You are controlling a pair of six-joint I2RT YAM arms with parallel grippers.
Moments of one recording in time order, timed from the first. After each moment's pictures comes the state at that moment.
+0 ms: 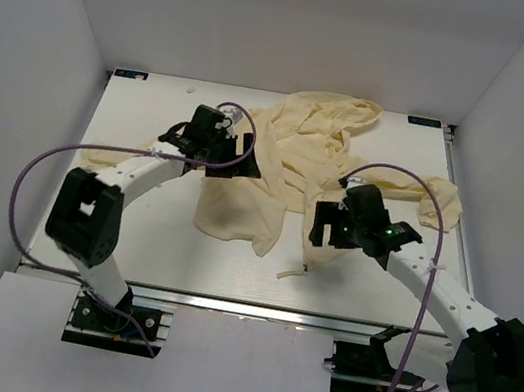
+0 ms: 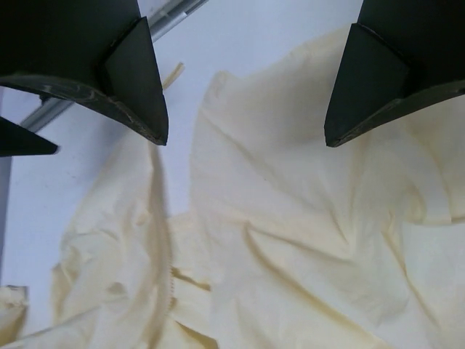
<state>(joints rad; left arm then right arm) -0.39 1.70 1.23 -0.32 0.33 -0.47 0.52 1.18 0.80 -0.50 -0.03 0.30</state>
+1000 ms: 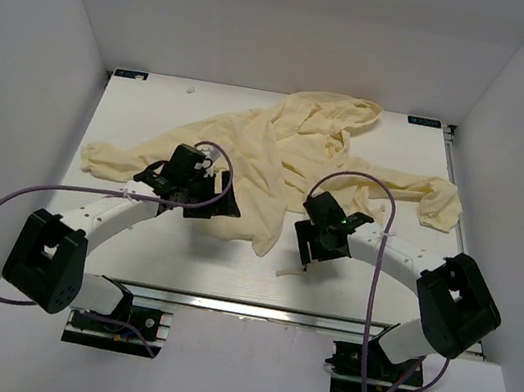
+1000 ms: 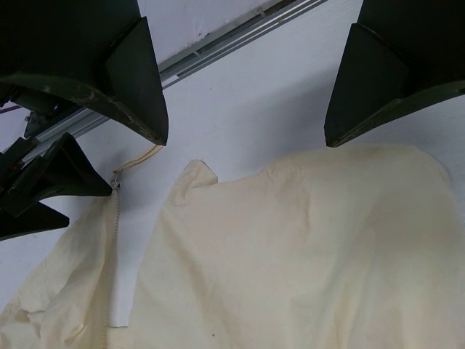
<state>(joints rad) -0.43 1.34 0.83 -0.35 0.28 -0.57 0.72 1.50 0.84 -0.55 0.18 0.27</state>
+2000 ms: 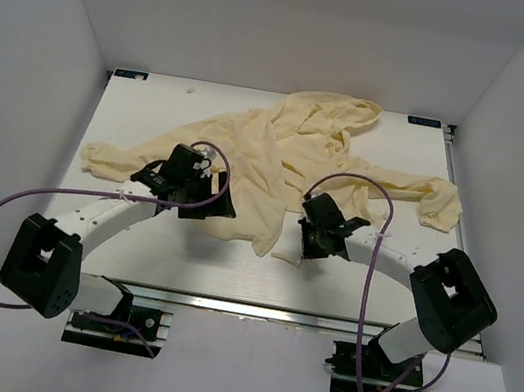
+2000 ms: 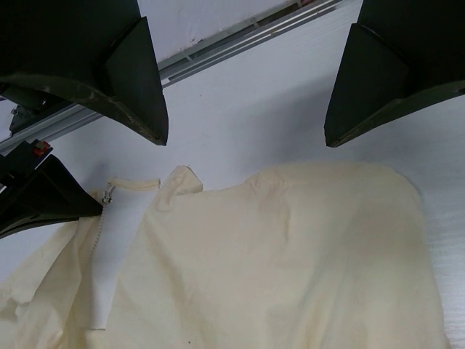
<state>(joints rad) -0.43 1.32 0.84 -0.42 0.23 -0.57 0.72 1.54 0.80 -0.37 0.09 0.35</state>
